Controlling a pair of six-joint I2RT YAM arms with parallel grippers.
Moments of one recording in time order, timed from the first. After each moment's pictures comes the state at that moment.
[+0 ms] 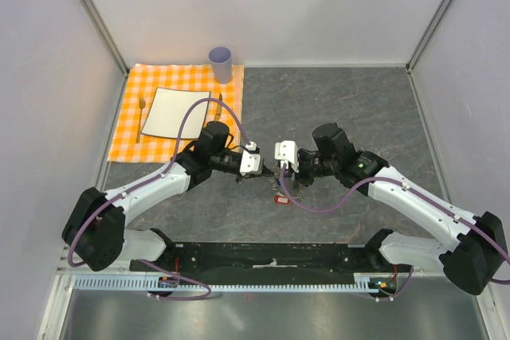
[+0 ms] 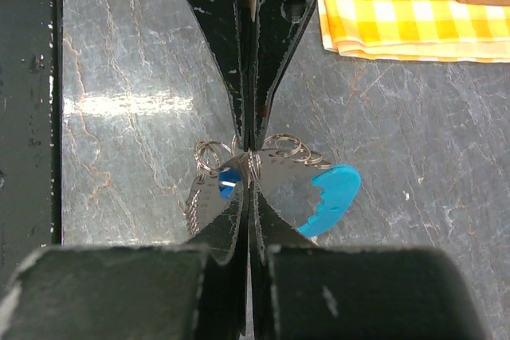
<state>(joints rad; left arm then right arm) -0.65 1.32 0.77 0.03 0.94 0.72 0.71 1.14 0.89 -0.40 -0.54 -0.61</state>
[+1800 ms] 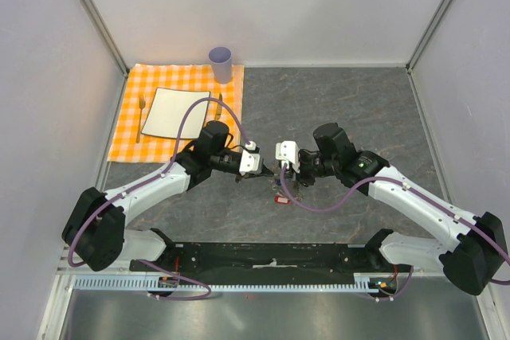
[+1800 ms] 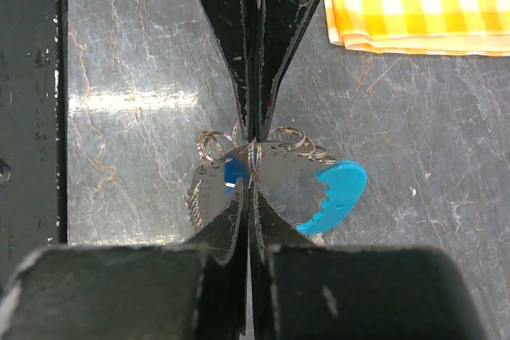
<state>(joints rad) -0.65 1.32 0.77 0.03 0.95 0.72 0.71 1.14 0.89 -0.42 -0.55 -0.62</state>
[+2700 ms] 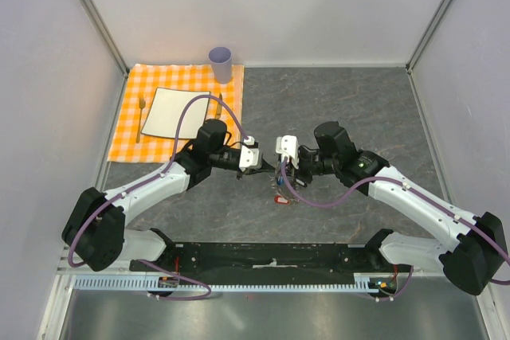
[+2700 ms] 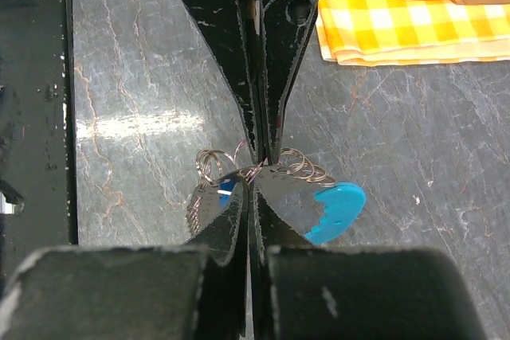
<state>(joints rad) -0.65 1.32 0.77 0.11 0.95 0.64 0.71 1.14 0.89 -0.36 -0.56 -0.53</state>
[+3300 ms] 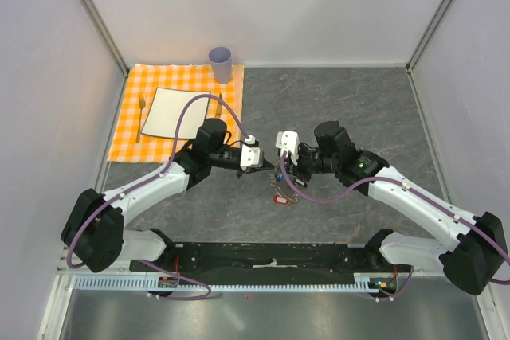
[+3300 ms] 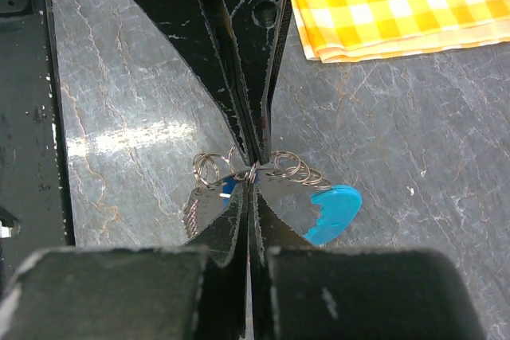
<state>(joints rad) -0.65 1.31 0.78 0.10 0.91 0.64 0.71 1.14 0.88 -0.32 -0.50 -0.45</state>
